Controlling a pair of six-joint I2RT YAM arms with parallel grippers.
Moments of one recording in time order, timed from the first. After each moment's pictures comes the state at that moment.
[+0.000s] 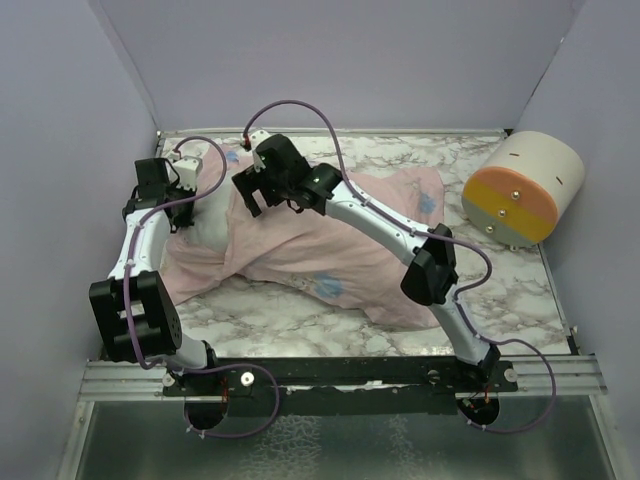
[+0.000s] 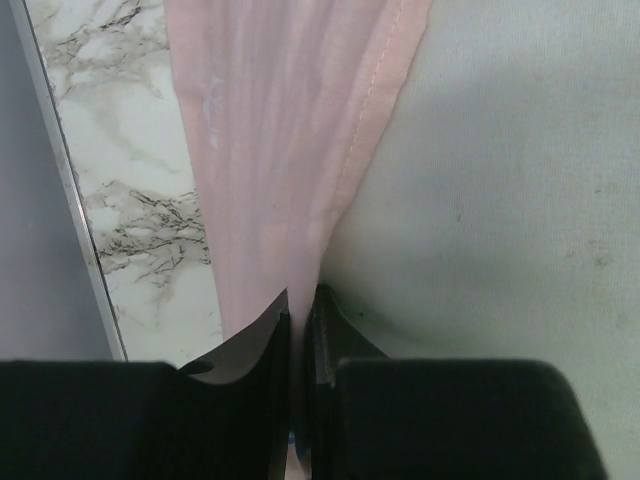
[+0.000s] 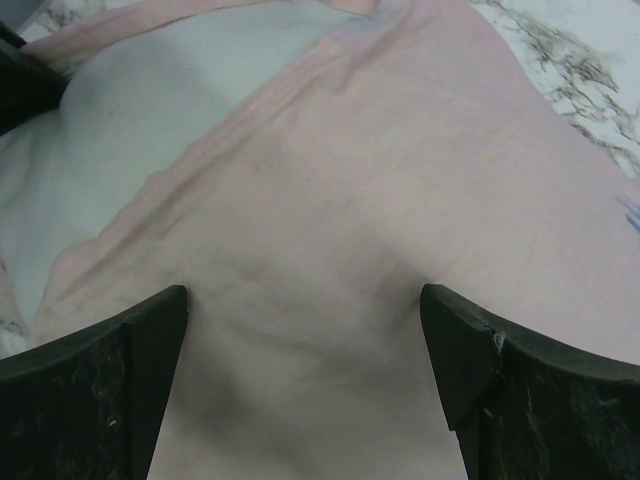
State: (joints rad) left arm 0.22 1.47 1.11 -0.50 0.19 0.37; right arm 0.93 2.28 2.32 -0.63 0.16 0.11
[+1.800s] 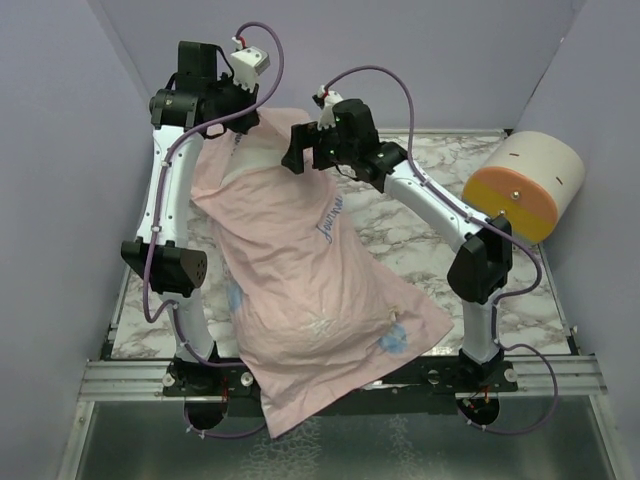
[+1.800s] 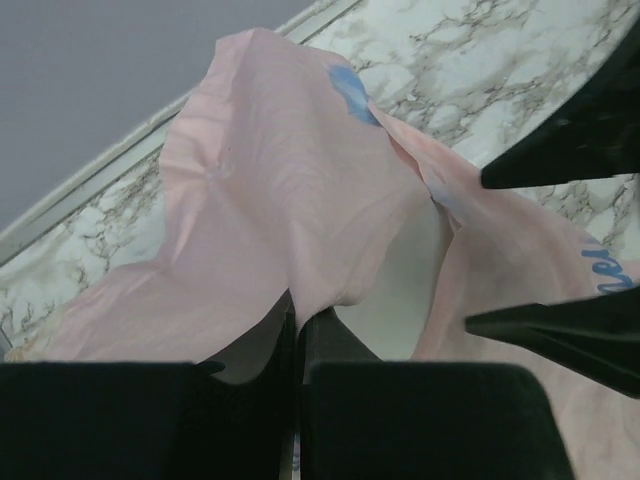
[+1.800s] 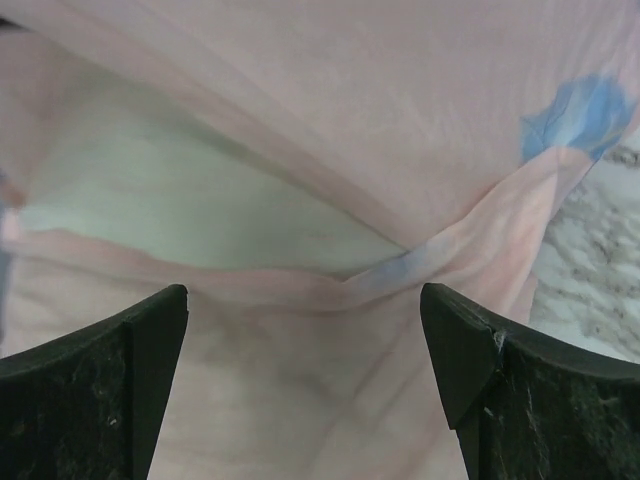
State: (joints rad) left arm -0.12 1.96 2.42 -1.10 0.41 0.30; right arm 0.67 1.97 1.96 -0.32 -0.17 0.29
